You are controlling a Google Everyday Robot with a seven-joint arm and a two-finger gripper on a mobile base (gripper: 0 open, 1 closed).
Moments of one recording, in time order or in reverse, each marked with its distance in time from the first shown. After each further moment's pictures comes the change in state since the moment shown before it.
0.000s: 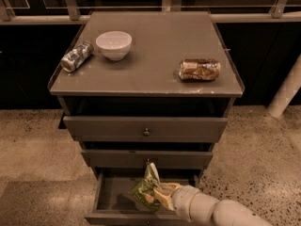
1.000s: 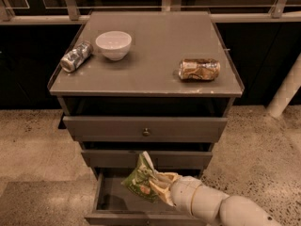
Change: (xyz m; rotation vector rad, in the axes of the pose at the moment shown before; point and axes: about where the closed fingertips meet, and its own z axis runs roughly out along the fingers) arm -0.083 0.041 -0.041 -0.019 -0.083 -0.166
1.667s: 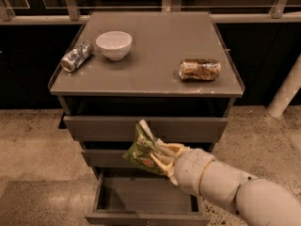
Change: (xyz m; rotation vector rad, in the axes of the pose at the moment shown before) arm -0.132 0.004 -0.057 0.106 -0.052 -0.239
